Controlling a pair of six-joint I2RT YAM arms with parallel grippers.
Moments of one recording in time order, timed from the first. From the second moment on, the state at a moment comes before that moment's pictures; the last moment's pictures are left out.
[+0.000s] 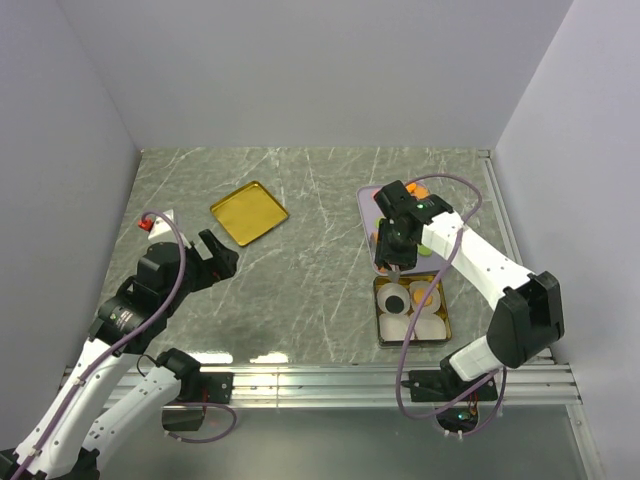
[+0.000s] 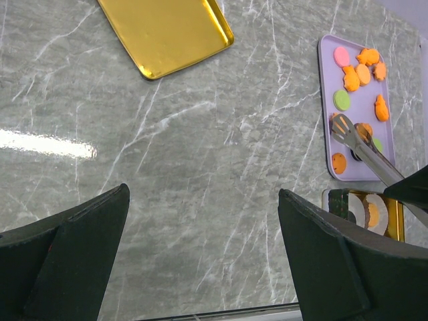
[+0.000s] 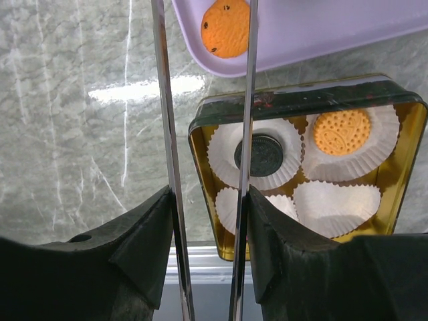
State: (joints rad) left arm -0.48 0.61 0.85 -0.75 -0.26 -0.70; right arm 0.50 1.48 1.25 -1.06 0.12 0.64
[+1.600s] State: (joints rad) left arm -0.48 0.56 0.82 -0.71 -0.26 -0.69; right arm 0.46 1.39 1.55 -1.19 0.17 0.59
